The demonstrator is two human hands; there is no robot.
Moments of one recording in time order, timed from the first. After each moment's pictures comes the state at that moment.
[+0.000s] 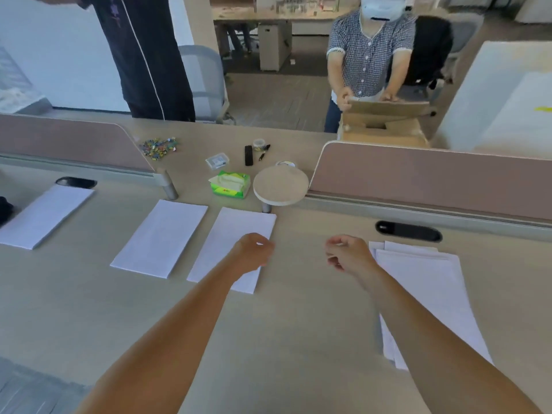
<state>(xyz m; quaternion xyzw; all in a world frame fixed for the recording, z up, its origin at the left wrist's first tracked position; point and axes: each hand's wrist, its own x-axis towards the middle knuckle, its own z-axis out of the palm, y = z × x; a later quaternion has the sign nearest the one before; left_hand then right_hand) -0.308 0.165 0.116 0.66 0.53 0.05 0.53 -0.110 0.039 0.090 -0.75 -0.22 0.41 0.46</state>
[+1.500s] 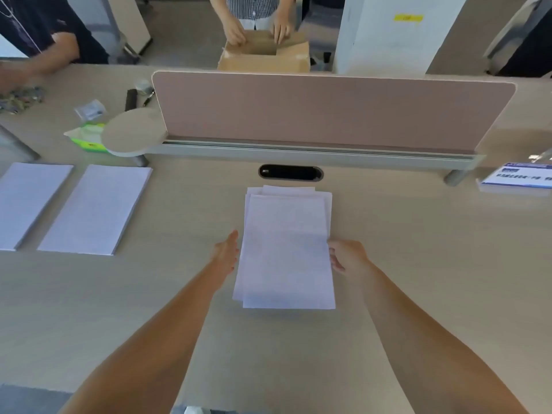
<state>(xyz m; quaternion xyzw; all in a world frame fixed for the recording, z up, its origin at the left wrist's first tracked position) -0.072 -0.049 -0.018 0.43 0.63 0.07 0.65 0.144 -0.214 -0.035 -0.77 0.05 0.44 0.45</state>
